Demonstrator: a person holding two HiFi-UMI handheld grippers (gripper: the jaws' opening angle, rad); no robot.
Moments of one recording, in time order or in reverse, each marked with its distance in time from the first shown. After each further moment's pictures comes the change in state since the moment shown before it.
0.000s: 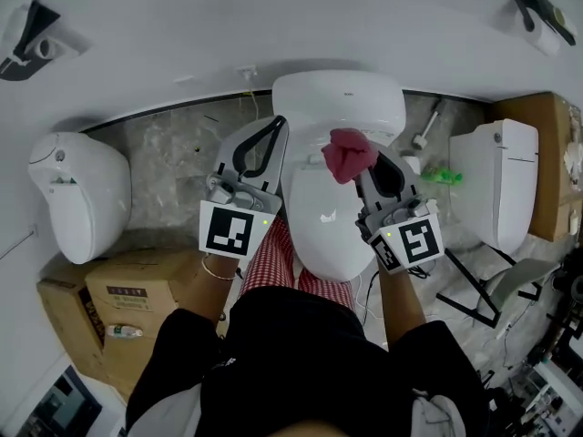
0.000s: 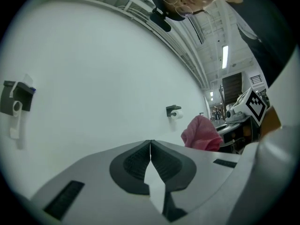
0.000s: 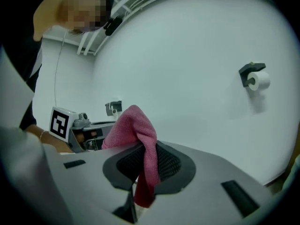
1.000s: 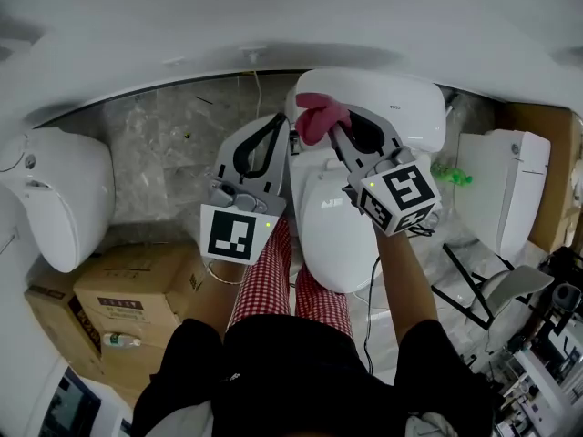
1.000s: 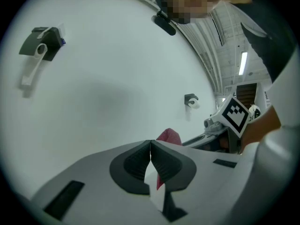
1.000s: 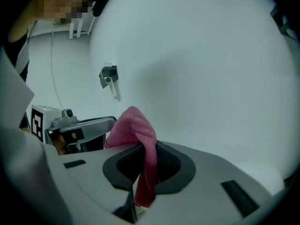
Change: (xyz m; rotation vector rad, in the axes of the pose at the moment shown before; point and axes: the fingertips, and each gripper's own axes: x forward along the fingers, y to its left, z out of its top) left arm 0.027 0.092 -0.136 -0.183 0.051 0.066; right arm 0.192 0.002 -0.116 0.022 0.285 0.137
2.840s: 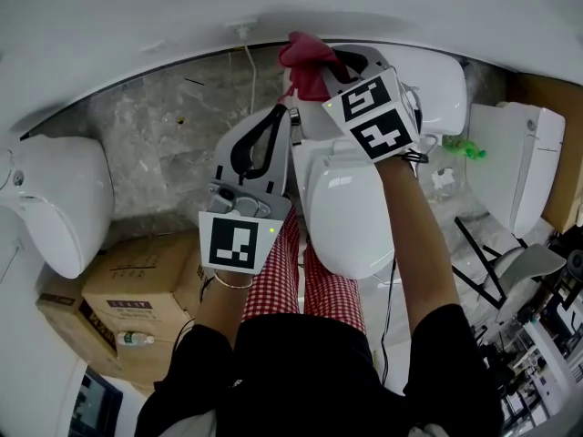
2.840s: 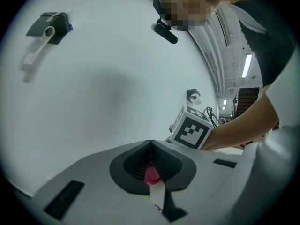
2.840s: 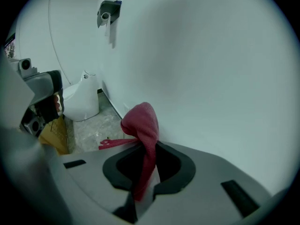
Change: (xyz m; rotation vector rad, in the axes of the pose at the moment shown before) left arm 0.015 0.003 -0.050 -0.064 0.044 -0.008; right arm 0.091 -0.069 -0.069 -0.343 0.480 -0.110
